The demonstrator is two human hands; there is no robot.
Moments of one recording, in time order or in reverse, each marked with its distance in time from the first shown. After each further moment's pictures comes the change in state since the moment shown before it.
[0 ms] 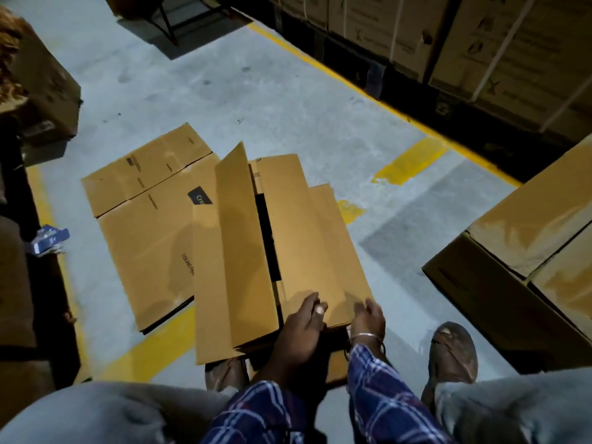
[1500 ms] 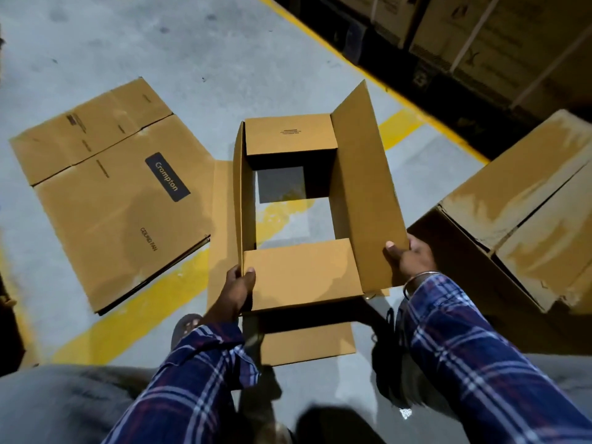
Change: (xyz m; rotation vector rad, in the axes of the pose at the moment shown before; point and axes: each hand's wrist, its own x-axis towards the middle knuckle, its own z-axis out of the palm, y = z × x) left_hand 0.062 -0.056 -0.040 -0.556 0.153 -0.522; right_hand 0.042 -0.115 -0.121 -0.182 -0.151 -0.254
